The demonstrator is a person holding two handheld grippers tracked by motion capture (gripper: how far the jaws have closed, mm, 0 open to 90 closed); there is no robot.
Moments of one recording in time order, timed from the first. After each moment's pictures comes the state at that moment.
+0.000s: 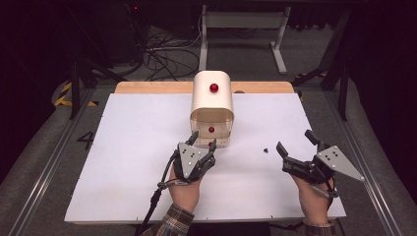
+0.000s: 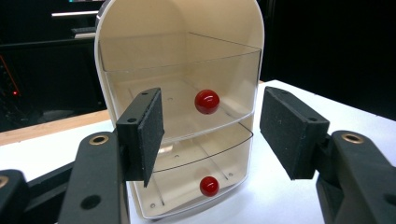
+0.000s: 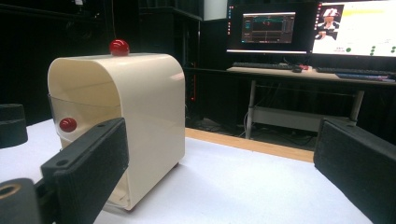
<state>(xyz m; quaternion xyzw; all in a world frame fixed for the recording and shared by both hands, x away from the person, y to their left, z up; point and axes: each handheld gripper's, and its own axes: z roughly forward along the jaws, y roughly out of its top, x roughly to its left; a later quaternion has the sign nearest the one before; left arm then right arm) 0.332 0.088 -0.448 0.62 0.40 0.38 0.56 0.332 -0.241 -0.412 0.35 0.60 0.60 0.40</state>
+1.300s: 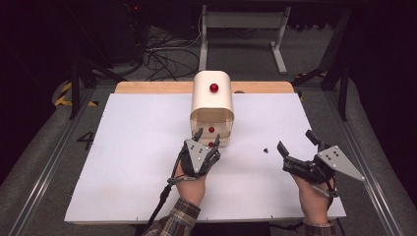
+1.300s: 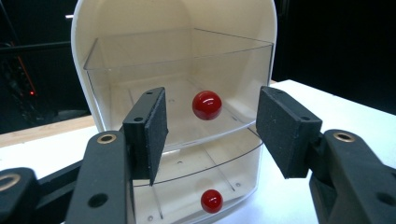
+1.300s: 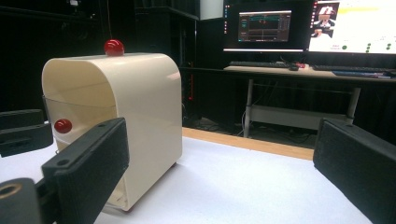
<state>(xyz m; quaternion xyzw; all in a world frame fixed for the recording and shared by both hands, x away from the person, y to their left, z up) 0.348 0.070 -0.454 0.61 0.41 0.41 0.54 0.333 -0.242 -0.412 0.36 0.60 0.60 0.40</state>
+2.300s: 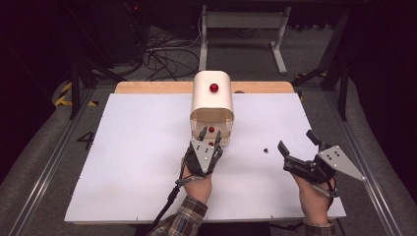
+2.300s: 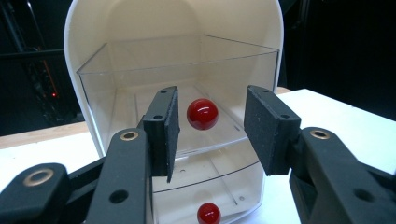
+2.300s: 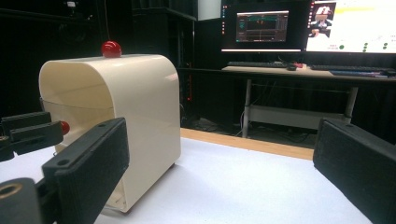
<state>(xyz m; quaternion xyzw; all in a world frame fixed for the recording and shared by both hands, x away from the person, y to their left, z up) 0.352 0.054 -0.458 0.59 0.43 0.43 0.54 0.333 -0.243 -0.412 0.36 0.60 0.60 0.40</state>
